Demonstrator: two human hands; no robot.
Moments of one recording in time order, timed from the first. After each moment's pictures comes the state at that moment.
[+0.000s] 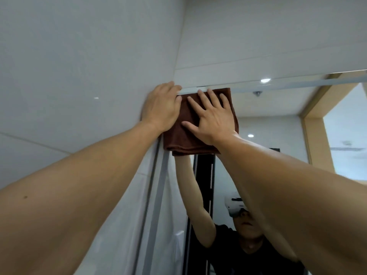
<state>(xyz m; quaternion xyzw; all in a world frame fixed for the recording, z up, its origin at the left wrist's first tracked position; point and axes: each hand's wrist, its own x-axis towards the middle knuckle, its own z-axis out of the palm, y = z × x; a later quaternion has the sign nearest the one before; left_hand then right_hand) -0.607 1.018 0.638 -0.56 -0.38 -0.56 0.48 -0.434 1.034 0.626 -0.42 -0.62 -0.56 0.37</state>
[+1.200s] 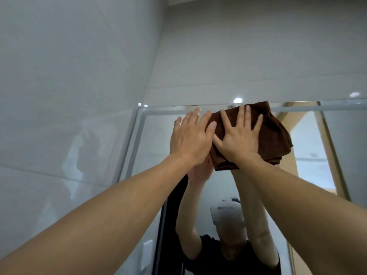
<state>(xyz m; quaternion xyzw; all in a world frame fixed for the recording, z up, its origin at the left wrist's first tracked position) -0.422 0.959 0.595 -0.63 -0.38 -0.58 0.36 -0.275 0.996 0.625 -0.53 -0.51 -0.51 0.44</state>
